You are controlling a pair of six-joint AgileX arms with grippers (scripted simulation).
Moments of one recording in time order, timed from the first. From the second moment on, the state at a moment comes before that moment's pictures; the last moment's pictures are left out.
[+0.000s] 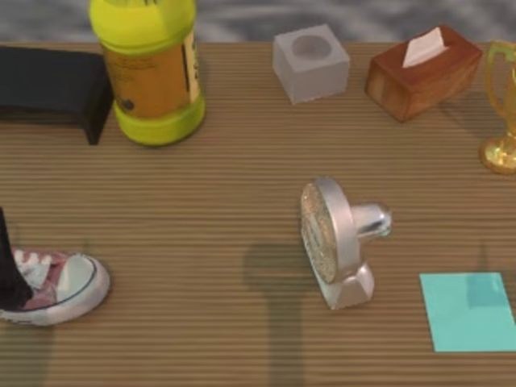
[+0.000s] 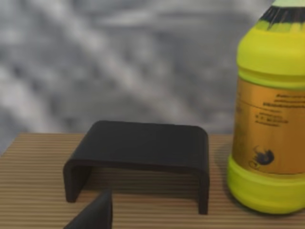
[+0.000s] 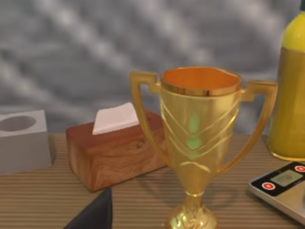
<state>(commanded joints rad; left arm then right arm) 0.00 0.00 0.00 0.00 0.00 0.00 0.00 0.00 0.00 0.00 0.00 0.00</state>
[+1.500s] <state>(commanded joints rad) 0.00 0.00 0.00 0.00 0.00 0.00 0.57 1.86 1.73 -1.27 0.00 0.34</state>
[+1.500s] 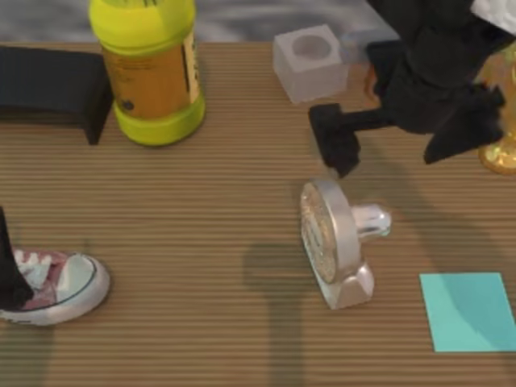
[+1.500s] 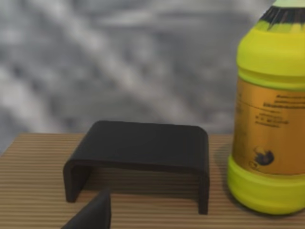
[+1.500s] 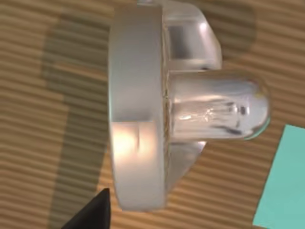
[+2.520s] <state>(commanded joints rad) 0.00 0.00 0.00 0.00 0.00 0.00 0.66 2.12 1.90 -1.36 0.00 0.40</state>
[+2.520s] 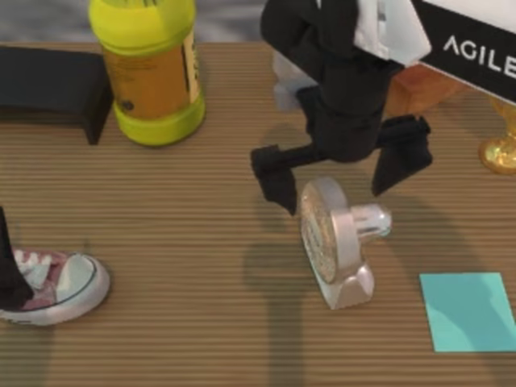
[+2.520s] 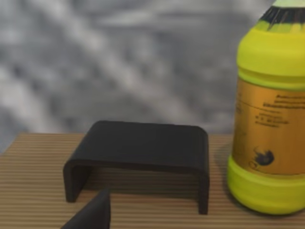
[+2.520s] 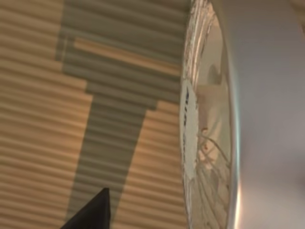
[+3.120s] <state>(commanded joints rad) 0.00 0.00 0.00 0.00 0.00 0.00 0.66 2.12 1.80 -1.26 0.00 0.40</state>
